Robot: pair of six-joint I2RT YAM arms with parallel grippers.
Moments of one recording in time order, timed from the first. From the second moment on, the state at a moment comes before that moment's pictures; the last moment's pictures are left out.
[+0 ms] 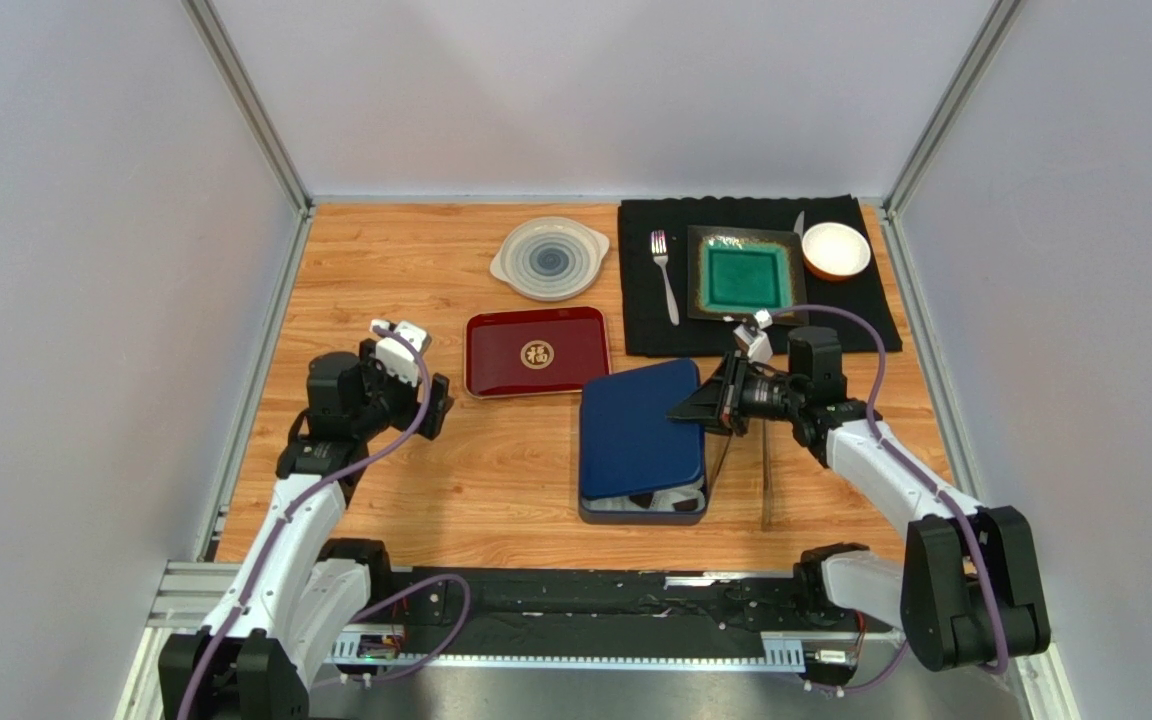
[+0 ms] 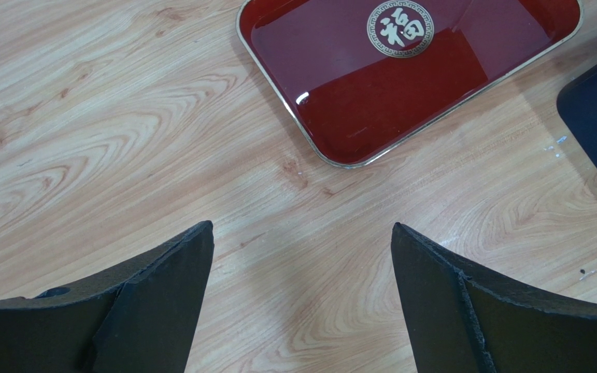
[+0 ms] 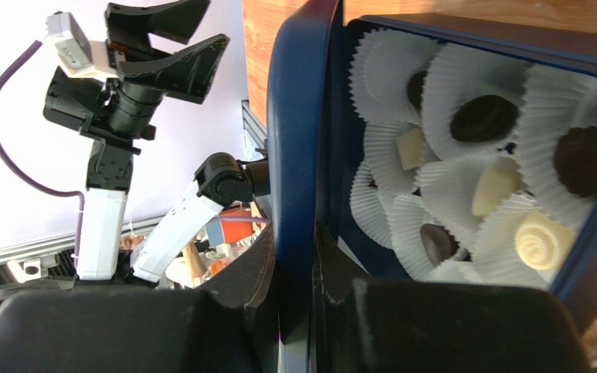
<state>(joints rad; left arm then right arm) -0.04 0.81 0.46 -0.17 0.36 0.25 0.17 1.17 0.54 0.00 -0.96 0.89</state>
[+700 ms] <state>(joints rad) -0.04 0.79 0.47 -0.20 0.36 0.25 0.15 1.20 0.56 -0.42 -0.77 0.56</state>
